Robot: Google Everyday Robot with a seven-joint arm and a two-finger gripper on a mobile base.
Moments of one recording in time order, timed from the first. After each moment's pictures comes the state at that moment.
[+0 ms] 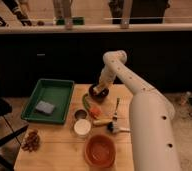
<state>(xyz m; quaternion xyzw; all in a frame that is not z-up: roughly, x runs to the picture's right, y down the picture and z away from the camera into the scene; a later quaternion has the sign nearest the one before) 0.080 -0.030 0.968 -0.20 -0.18 -0.35 0.90</state>
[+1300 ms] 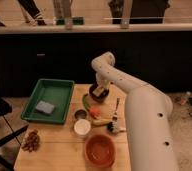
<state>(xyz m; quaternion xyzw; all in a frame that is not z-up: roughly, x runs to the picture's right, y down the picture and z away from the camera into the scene) 0.070 -0.021 0.975 -0.22 -0.08 -0.42 0.88</state>
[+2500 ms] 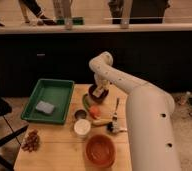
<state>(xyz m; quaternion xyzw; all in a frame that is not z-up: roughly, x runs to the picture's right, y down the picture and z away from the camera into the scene) 0.069 -0.018 0.962 -0.22 -0.08 -0.45 0.86</state>
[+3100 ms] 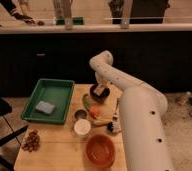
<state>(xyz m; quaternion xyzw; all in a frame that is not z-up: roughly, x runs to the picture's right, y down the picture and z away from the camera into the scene) 0.073 -0.031 0.983 -0.22 -0.07 -0.45 0.86</state>
